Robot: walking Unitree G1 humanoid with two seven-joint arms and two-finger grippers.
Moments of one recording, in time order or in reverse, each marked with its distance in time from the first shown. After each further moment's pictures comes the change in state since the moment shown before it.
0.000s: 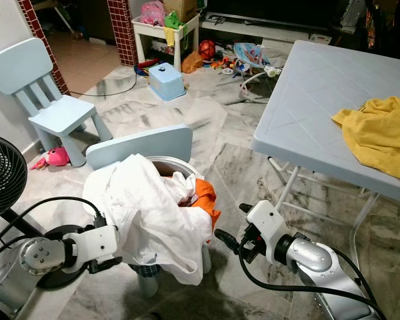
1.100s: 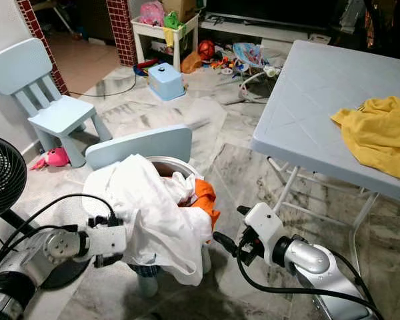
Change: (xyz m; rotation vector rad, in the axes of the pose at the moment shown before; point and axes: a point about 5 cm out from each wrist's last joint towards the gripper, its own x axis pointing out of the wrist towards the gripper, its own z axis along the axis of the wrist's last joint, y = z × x) left arm 0.036 0.018 -0.011 0.189 0.102 0.003; right arm 0.001 0.003 -0.002 -0.002 0.011 0.010
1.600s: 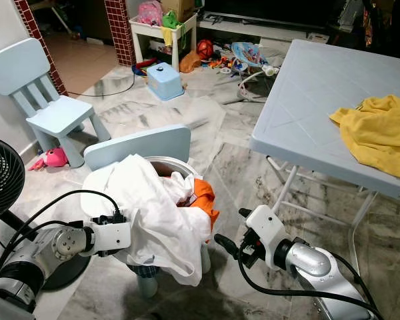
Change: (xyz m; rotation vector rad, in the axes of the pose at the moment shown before) left arm 0.007 0.007 0.000 0.029 0.012 0.053; right arm -0.002 0.001 -0.004 0.011 0.011 -0.006
